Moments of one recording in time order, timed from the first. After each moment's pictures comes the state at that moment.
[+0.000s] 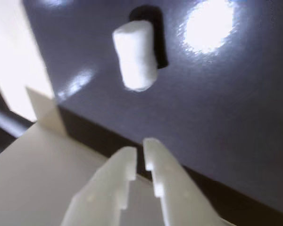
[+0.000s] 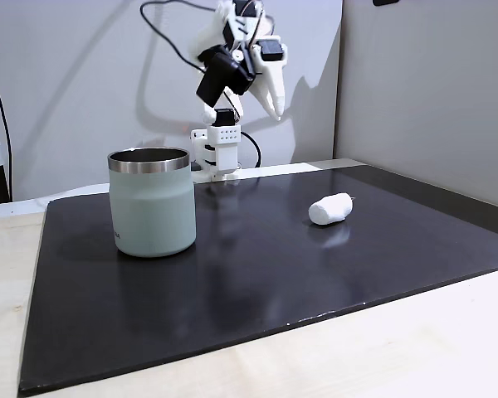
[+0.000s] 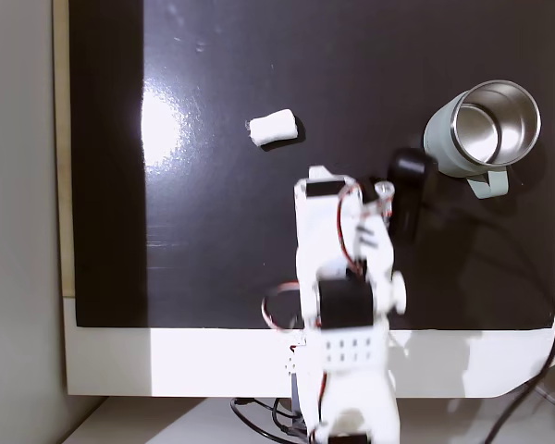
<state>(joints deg) -4.7 121.6 107.0 71.1 0.5</state>
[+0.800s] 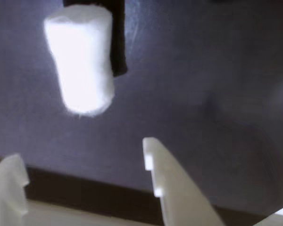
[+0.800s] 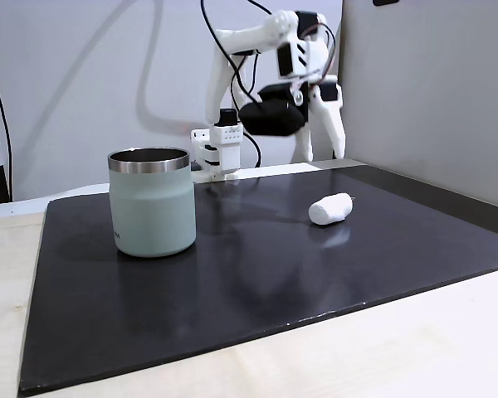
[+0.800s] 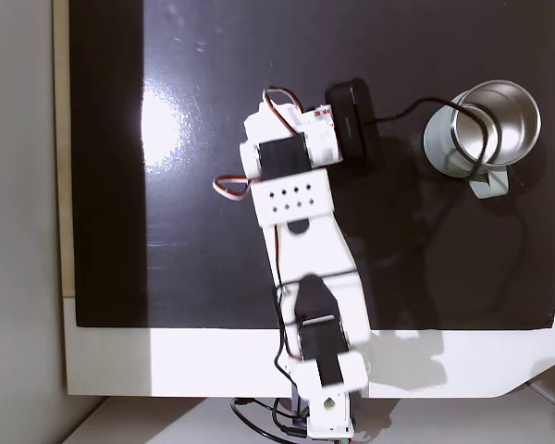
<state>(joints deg) -11.9 75.8 71.5 83.6 -3.8</state>
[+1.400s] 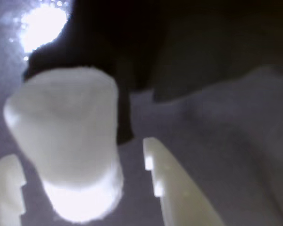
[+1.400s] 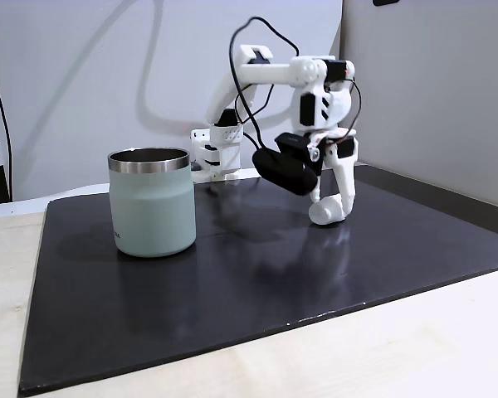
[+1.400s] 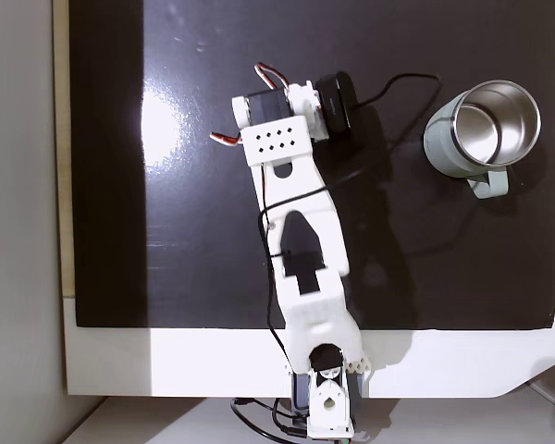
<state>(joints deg) -12.3 45.5 45.2 90.5 -3.1</state>
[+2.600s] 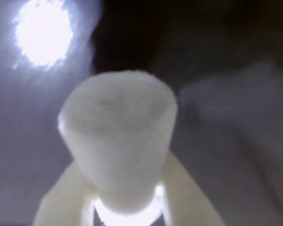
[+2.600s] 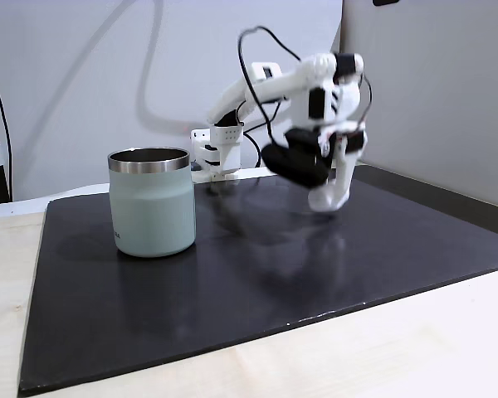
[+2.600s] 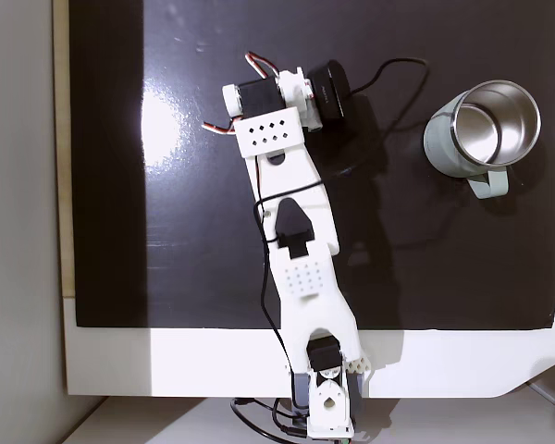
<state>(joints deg) -12.9 36.5 20.8 102.7 -2.9</state>
